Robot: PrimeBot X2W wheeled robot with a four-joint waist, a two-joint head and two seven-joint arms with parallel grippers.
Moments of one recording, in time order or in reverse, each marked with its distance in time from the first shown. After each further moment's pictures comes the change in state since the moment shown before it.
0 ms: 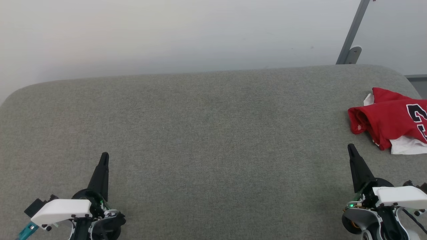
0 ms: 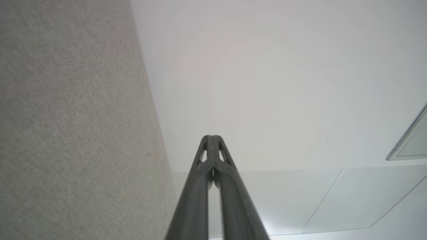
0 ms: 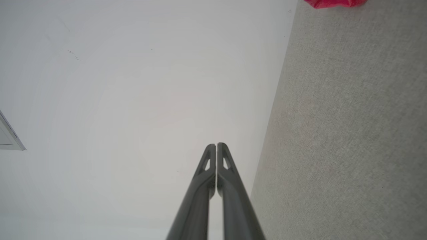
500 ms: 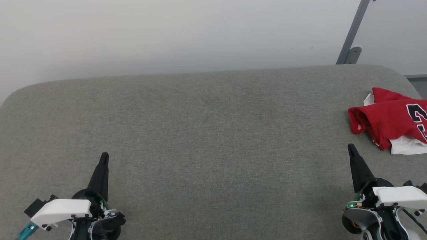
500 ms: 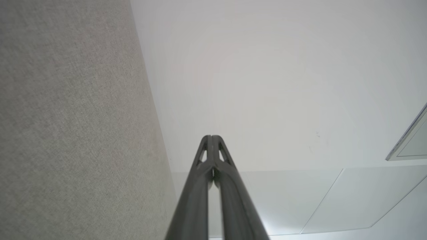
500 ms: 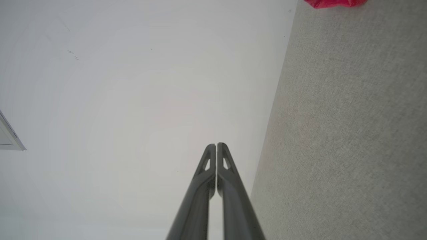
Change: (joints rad) left arm 0.000 -0.001 0.001 0.000 0.000 0.000 0.001; right arm 0.000 0.000 0.000 0.000 0.000 0.000 0.000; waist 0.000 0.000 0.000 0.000
